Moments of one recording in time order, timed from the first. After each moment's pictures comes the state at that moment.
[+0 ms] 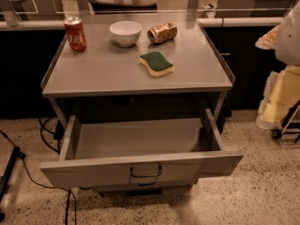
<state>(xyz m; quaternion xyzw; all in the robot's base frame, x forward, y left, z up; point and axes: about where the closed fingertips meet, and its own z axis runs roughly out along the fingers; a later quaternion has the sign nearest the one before) 0.438 -0.216 0.977 -0.60 0.78 -0.04 0.16</state>
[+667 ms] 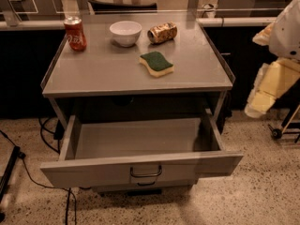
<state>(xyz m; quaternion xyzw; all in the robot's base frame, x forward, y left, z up) 0.463 -0.216 0.975 -0.57 0.80 -0.02 0.19</state>
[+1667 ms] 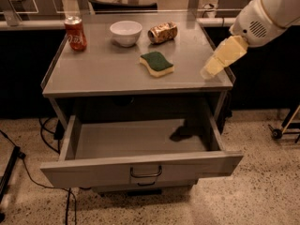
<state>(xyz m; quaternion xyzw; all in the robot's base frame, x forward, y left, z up) 0.574 -0.177 0.959 -0.47 0.83 0.08 0.29</state>
